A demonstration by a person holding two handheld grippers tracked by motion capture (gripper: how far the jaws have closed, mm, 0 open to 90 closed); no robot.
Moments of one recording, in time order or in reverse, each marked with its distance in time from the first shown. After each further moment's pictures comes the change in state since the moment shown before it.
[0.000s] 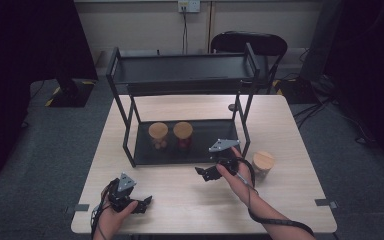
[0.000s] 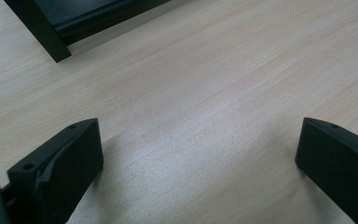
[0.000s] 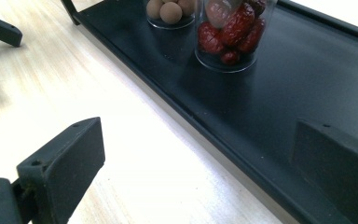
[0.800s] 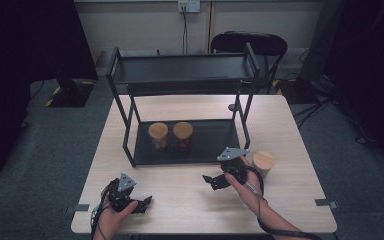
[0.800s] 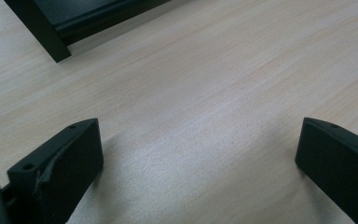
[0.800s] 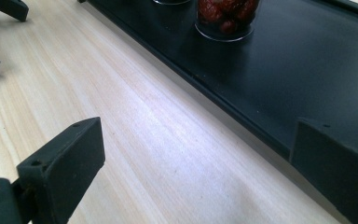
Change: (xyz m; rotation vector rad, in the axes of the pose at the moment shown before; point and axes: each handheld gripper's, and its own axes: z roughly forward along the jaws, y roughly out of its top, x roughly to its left) left arm 0.000 0.000 0.000 0.000 0.000 0.000; right arm 0.001 -0.028 -0.020 0.005 -0.006 -0.006
